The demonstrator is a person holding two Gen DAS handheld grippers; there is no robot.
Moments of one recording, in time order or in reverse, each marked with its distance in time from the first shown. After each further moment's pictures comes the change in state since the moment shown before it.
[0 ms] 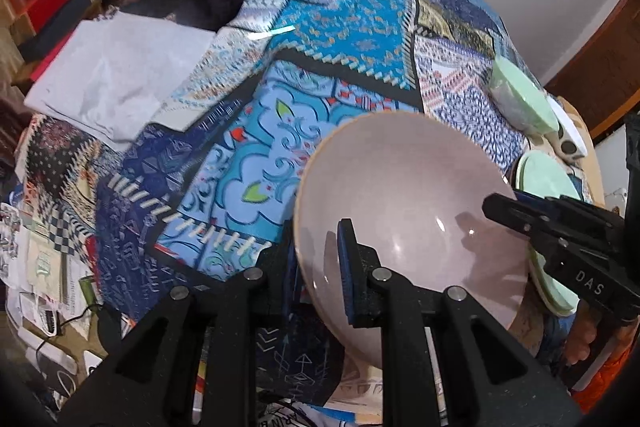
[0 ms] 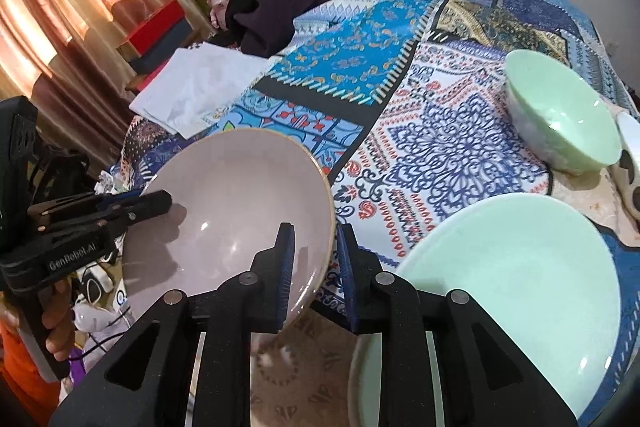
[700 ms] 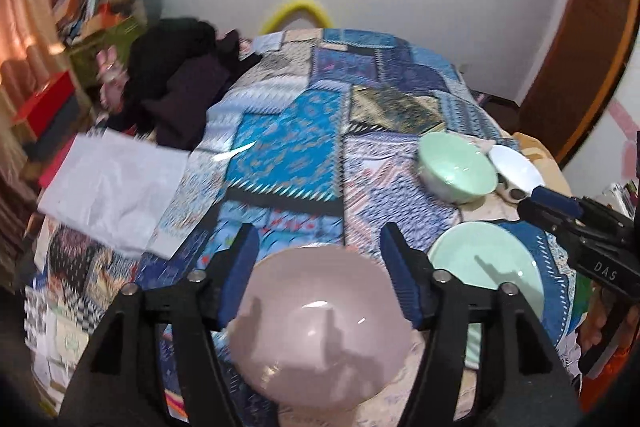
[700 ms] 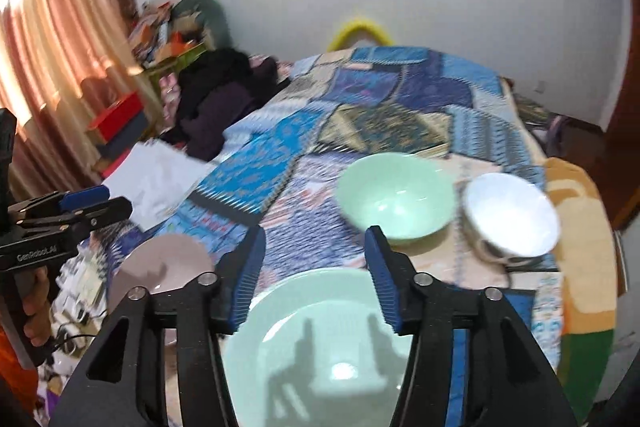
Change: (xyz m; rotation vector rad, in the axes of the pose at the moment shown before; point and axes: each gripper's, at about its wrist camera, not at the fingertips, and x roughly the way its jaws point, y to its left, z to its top) left arm -0.078 -0.092 0.052 0.177 -0.250 -0.010; right arm -0.128 -0.078 0.008 0.073 -0.319 -0.193
